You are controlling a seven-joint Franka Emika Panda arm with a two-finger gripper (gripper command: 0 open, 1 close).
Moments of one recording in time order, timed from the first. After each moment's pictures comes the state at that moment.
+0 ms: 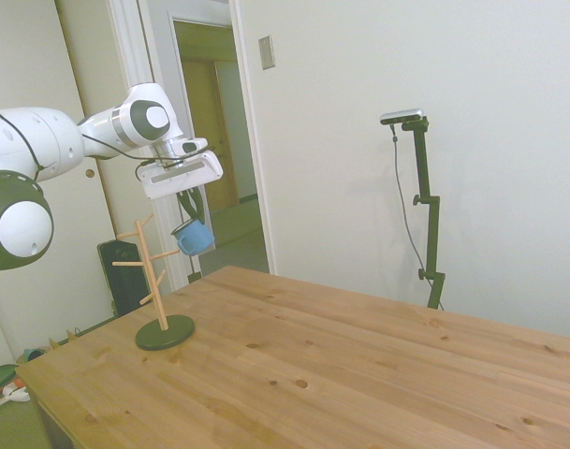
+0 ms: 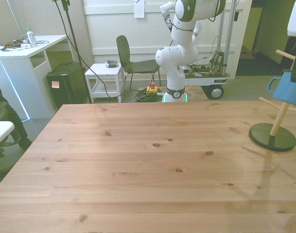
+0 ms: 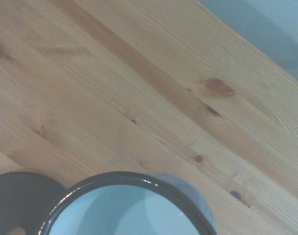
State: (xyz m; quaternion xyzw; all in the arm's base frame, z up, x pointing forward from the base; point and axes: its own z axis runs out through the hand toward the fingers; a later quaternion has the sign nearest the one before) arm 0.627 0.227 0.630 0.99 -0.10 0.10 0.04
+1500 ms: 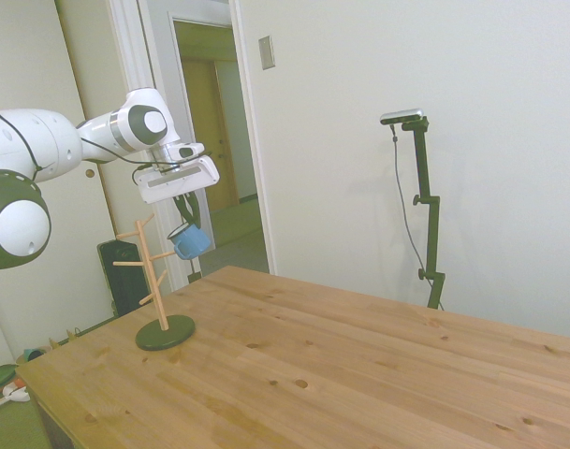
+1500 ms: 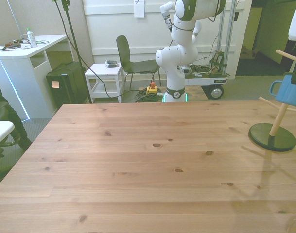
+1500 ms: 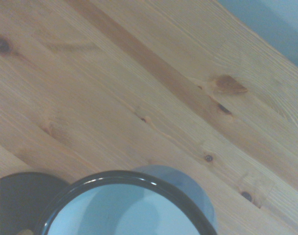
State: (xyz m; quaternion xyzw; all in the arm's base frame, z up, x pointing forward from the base) arm 0.628 0.230 0.621 0.99 -0.10 0.10 0.04
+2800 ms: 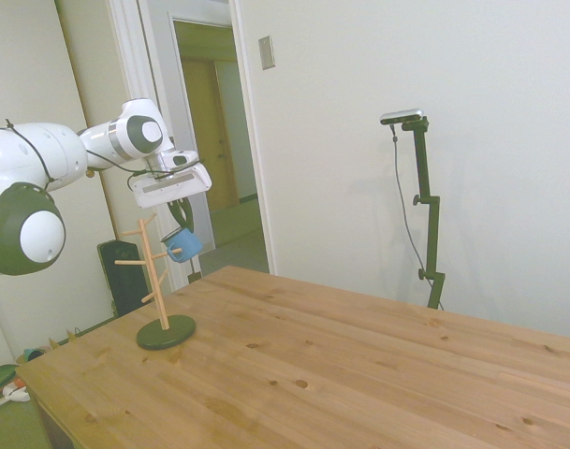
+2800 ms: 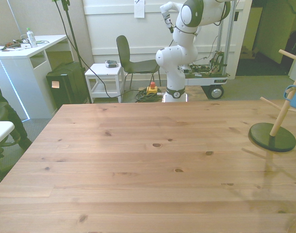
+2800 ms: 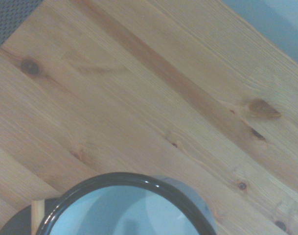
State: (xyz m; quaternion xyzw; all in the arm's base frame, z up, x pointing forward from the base) arm 0.632 0.280 0.603 0.99 -0.09 0.10 0.04
